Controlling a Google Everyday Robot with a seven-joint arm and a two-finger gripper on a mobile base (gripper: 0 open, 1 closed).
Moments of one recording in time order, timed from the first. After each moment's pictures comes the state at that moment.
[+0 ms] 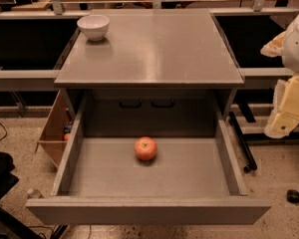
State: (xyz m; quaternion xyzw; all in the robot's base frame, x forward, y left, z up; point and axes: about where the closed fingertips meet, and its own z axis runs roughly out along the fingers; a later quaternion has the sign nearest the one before) arm 0.438 -0.217 0.977 -0.60 0.78 -0.03 0.16
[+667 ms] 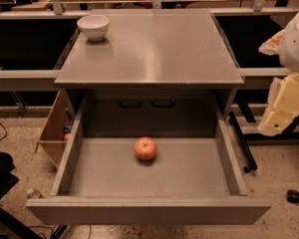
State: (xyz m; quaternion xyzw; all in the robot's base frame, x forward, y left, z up) arm 0.441 -0.209 0.979 -0.59 0.78 -0.03 0.18
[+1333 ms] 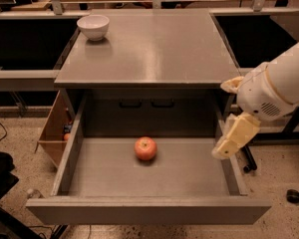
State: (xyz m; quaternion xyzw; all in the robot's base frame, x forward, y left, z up) arm 0.457 -0.159 0.884 -0.58 0.77 0.09 0.25
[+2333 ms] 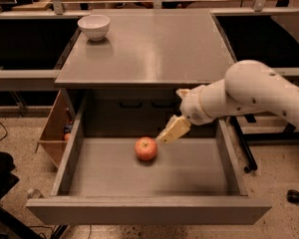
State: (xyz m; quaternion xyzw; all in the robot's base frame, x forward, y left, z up) arm 0.573 -0.062 0.777 -0.53 0.75 0.15 0.36
